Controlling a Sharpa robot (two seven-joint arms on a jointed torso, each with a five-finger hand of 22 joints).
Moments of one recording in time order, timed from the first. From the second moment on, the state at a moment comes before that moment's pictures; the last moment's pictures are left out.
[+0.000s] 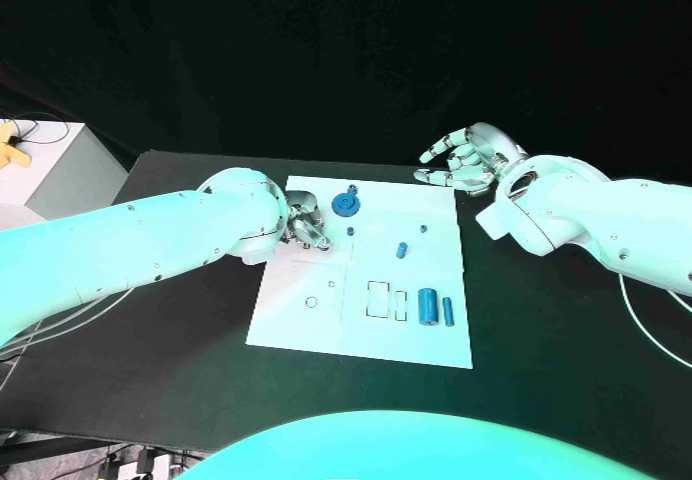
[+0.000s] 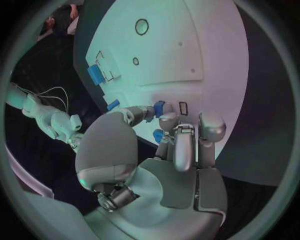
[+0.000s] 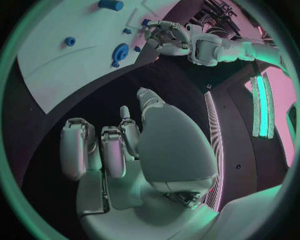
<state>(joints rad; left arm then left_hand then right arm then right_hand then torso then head) 1.25 -0.65 -0.08 1.37 -1.18 0.12 -0.50 1.06 -0.23 0.77 0.19 0.45 0.84 0.07 0.84 0.72 1.23 -0.02 1.19 0.86 1.47 -0.08 1.52 1.31 0.13 1.26 0.03 1.33 0.99 1.32 -0.79 -0.13 1.47 -0.83 -0.50 -0.07 1.41 -0.17 0.12 0.29 0.39 0.81 0.16 0.40 0.21 1.36 0.08 1.38 1.31 1.47 -0.01 1.55 1.31 0.04 1.47 0.10 1.36 1.31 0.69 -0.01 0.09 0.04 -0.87</state>
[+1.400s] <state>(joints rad) 1.26 -0.59 -0.07 1.30 -1.17 0.23 -0.51 1.06 -0.23 0.77 0.19 0.45 0.85 0.07 0.85 0.72 1.24 -0.02 1.19 0.86 1.47 -0.08 1.53 1.31 0.13 1.26 0.03 1.33 1.00 1.32 -0.79 -0.13 1.47 -0.83 -0.49 -0.07 1.41 -0.17 0.12 0.29 0.39 0.81 0.16 0.40 0.21 1.36 0.08 1.38 1.31 1.47 -0.01 1.55 1.31 0.04 1.47 0.10 1.35 1.31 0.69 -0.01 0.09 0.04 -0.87</state>
